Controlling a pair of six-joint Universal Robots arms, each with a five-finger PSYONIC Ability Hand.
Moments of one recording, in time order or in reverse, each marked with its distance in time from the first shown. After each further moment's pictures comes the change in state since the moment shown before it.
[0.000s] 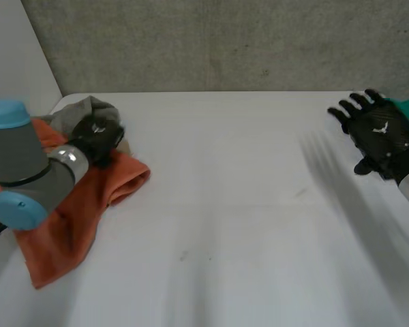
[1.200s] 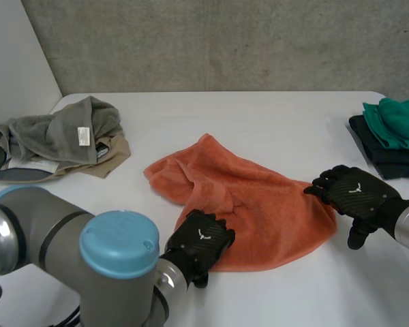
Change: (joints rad) left arm -0.599 0.090 -0.330 0.001 -0.241 -0.215; right arm 0.001 -0.001 -0.005 0.673 -0.027 -0.345; left_hand -0.651 -0.711 -0.699 -0.703 -0.647; right_hand 0.003 0.002 0.021 0.024 0.021
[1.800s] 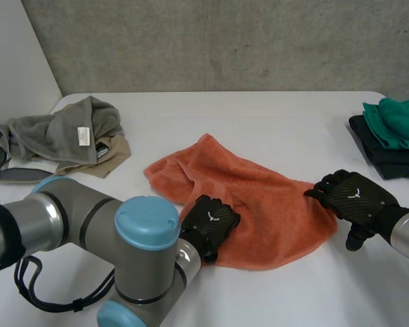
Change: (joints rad) left arm 0.016 -0.182 0.180 0.057 0.005 0.006; right arm -0.008 0.011 0.065 -0.110 0.001 0.011; left_hand 0.228 0.230 0.229 0.222 0.204; right_hand 0.000 0.043 0.044 0.040 0.046
